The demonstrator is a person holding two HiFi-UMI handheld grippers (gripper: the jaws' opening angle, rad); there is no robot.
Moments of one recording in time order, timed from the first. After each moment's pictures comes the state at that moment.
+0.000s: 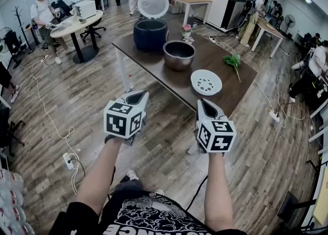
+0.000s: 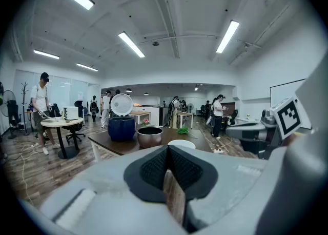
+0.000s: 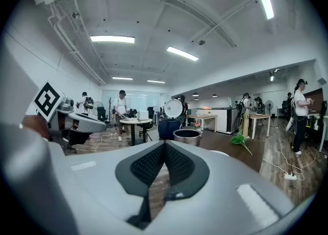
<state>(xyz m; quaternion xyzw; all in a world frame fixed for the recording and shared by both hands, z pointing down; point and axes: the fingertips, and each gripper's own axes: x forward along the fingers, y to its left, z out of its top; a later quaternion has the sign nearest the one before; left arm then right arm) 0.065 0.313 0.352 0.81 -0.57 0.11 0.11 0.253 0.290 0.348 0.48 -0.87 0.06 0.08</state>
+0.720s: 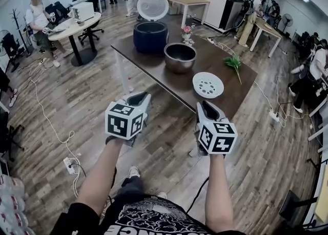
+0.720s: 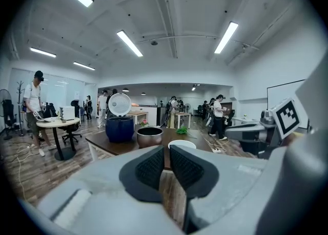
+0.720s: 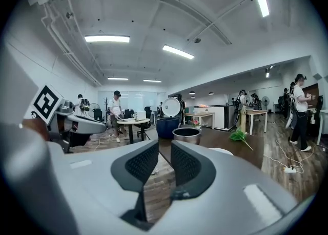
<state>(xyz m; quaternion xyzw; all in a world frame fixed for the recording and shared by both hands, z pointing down) 0.045 0.296 0.354 0.82 -0.55 0.11 0.11 0.234 0.279 0.354 0.50 -0.86 0.08 0.07</state>
